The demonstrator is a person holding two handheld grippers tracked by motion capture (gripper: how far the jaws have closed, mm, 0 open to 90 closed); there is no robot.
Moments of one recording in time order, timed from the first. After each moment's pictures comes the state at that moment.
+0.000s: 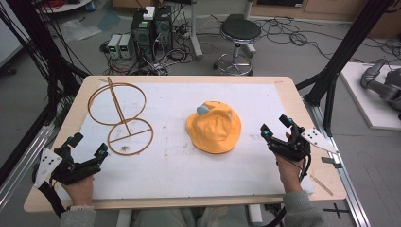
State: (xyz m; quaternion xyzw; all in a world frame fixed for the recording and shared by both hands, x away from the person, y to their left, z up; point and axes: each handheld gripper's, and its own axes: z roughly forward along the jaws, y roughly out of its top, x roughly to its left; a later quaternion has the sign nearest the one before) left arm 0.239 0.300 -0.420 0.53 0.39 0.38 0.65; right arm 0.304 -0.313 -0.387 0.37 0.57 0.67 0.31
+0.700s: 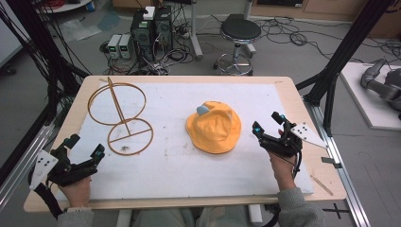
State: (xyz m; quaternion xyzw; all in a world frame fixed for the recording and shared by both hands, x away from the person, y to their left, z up) left arm 0.234 0.307 -0.421 0.52 0.40 0.39 0.65; right arm 0.315 -0.291 -0.383 0.37 0.58 0.66 0.31
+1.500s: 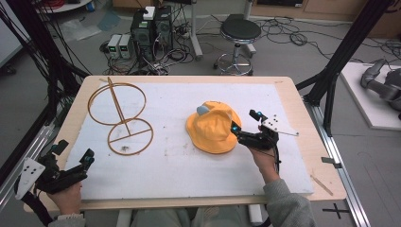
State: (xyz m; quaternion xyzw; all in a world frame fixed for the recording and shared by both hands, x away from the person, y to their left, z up) left arm 0.216 0.325 -0.422 0.51 0.41 0.40 0.64; right arm 0.348 -0.245 -0.399 0.35 0.65 0.62 0.28
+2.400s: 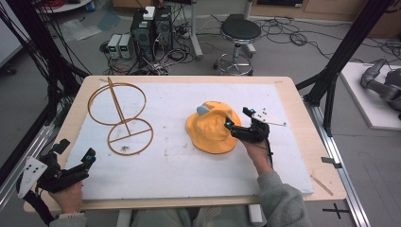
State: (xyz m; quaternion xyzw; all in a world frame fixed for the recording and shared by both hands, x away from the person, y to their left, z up) left arm 0.221 0.322 -0.423 0.52 0.41 0.40 0.64; right arm 0.380 -0.229 -0.413 0.37 0.67 0.58 0.27
